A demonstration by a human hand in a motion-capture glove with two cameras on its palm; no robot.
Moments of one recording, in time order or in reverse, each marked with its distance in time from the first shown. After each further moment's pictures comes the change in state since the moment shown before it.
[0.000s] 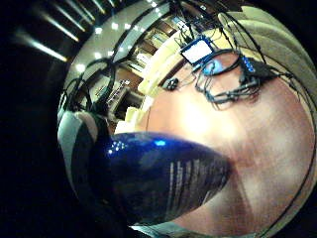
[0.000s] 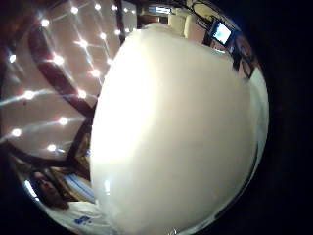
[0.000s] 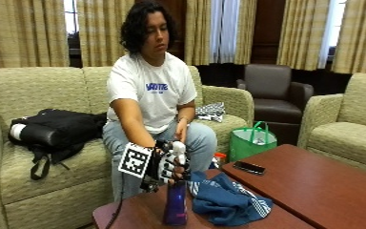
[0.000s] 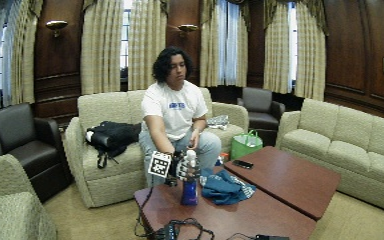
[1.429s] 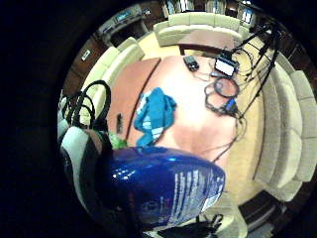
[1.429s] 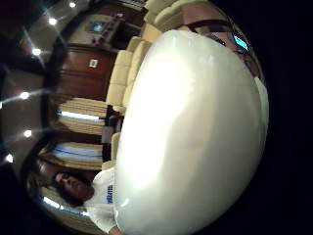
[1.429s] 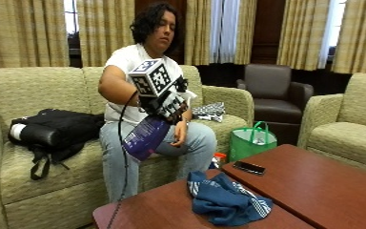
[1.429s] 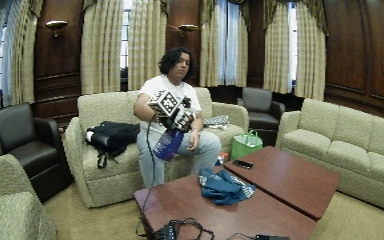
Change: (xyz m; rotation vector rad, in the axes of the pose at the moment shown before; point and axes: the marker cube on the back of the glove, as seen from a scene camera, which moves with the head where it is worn) arm -0.201 -0.001 -0.071 -0.683 0.535 -0.293
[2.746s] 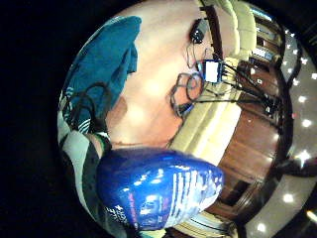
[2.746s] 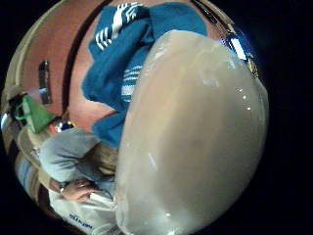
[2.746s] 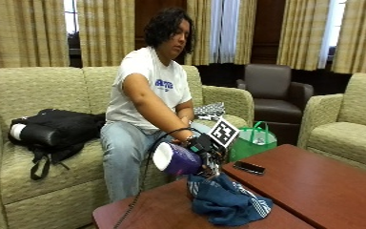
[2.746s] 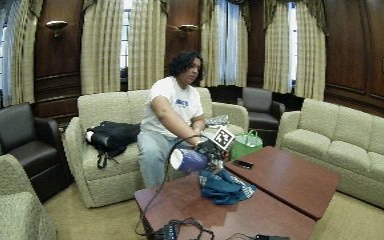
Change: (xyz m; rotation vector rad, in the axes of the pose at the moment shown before) arm -0.032 -0.056 0.258 -0.611 1.033 -0.225
